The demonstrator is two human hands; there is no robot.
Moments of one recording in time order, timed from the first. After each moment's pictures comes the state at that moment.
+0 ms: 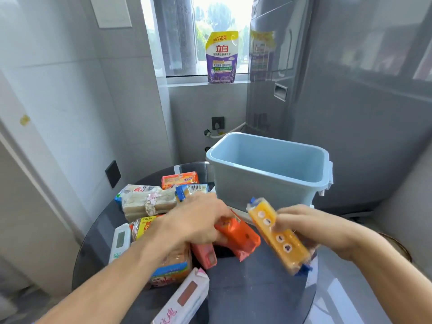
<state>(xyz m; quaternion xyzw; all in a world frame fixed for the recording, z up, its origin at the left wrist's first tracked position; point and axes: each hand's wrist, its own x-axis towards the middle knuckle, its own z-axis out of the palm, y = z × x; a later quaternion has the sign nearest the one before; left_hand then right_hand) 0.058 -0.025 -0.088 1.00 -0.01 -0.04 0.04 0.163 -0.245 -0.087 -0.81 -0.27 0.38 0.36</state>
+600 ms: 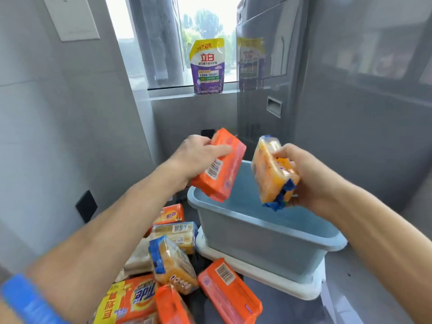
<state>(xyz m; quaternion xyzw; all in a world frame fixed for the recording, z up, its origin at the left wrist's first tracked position) 0.221 0.040 -0.012 0.83 0.20 0.14 0.50 0.289 -0.163 -0.026 -0.70 -0.09 0.29 0.65</state>
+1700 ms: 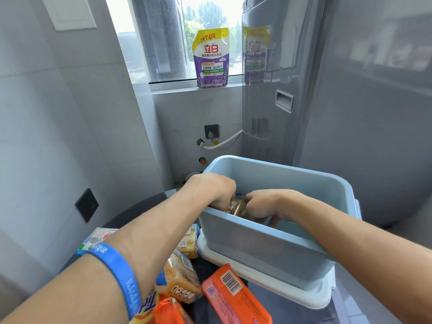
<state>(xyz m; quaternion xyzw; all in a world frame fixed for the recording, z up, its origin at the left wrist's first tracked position) 0.270 0.043 -0.070 0.97 0.08 -0.23 -0.07 0.323 -0.082 -0.102 -0.87 -0.24 0.38 0.21</state>
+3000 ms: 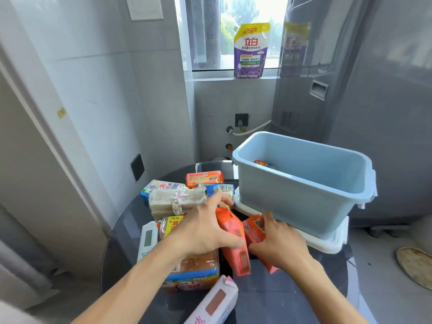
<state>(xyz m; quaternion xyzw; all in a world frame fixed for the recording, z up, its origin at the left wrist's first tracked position) 0.023 0.014 -0.116 0.89 0.21 0.04 0.40 0.152 -0.131 -0.183 -0.94 -0.31 0.08 0.15</state>
